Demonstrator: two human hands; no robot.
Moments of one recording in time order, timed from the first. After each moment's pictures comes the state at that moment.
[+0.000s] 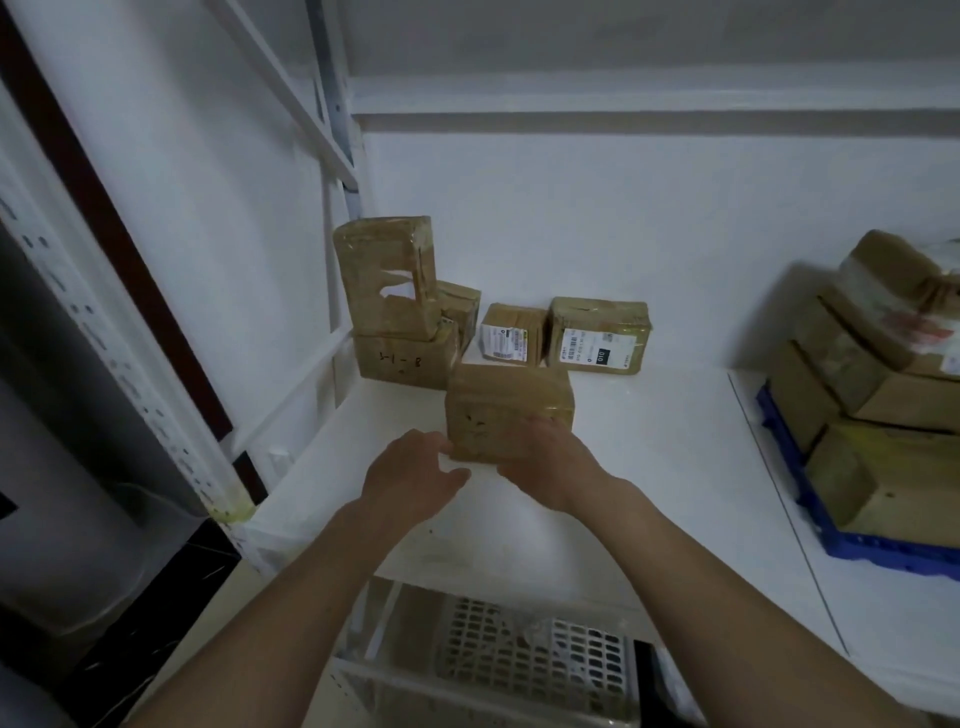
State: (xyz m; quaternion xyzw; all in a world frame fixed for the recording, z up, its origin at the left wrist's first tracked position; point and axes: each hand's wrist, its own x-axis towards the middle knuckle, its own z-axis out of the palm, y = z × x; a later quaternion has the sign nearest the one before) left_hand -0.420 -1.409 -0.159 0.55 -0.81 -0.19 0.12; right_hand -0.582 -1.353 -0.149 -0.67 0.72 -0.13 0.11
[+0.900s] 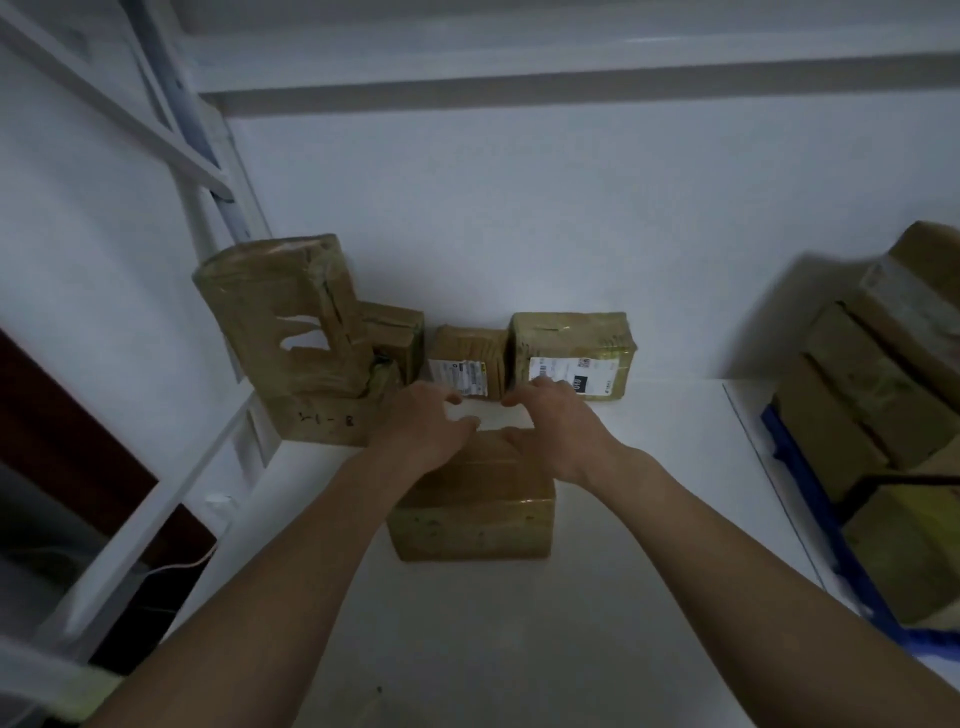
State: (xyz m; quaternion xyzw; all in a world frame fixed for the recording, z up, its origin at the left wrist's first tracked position) left_hand -0.551 -1.571 -0.143 0.51 -0.83 -0.18 0.14; right_hand -0.689 -1.482 -0.135 -0.61 0.77 -0.18 0.11
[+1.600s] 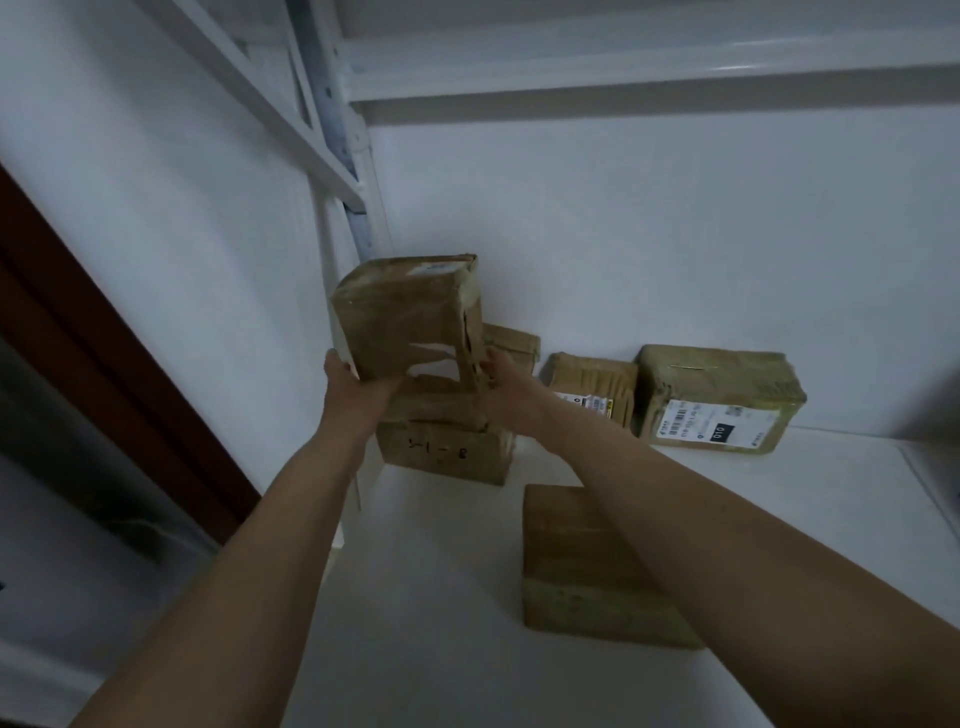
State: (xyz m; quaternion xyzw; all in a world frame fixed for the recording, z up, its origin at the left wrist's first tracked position) left_hand -0.411 -1.721 -0.131 0.57 -0.53 -0.48 0.41; right_hand -0.578 -1.664 -0.119 -0.57 0.65 -0.32 0.39
